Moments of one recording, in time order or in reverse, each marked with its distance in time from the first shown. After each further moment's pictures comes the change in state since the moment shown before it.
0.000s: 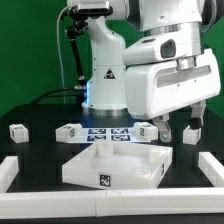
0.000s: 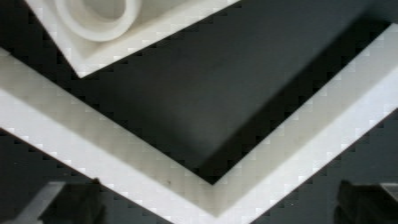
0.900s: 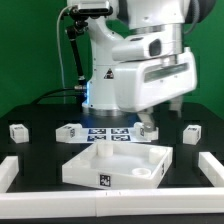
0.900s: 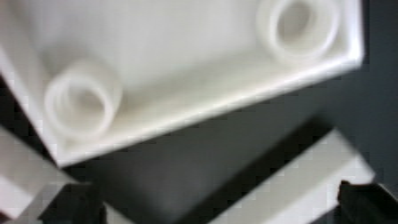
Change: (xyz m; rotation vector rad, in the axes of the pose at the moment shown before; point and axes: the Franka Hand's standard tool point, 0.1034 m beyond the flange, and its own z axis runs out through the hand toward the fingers) arm -0.073 -0.018 -0.010 0.012 -0.067 -0.149
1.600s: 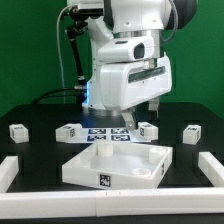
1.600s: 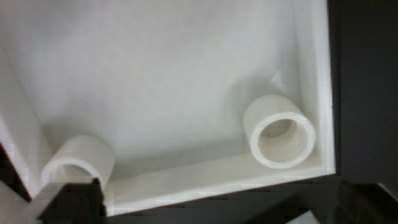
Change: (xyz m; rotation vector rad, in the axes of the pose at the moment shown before) arm -0.027 -0.007 0.008 -0.018 -0.026 -0.071
